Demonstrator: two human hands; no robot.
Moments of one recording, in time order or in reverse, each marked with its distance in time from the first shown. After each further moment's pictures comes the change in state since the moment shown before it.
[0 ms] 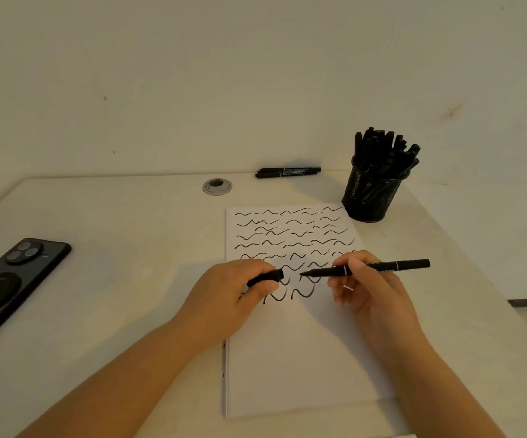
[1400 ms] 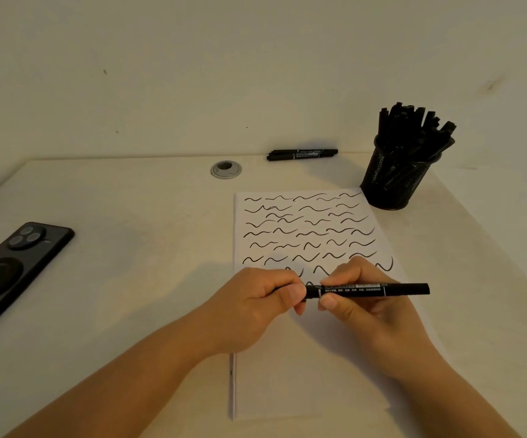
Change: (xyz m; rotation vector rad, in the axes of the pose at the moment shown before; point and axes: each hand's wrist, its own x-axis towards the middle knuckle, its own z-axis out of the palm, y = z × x) left_hand -0.003 0.012 0.004 -0.435 -0.256 -0.079; right_hand -0.014 0.008 0.014 -0.228 -0.240 -0.174
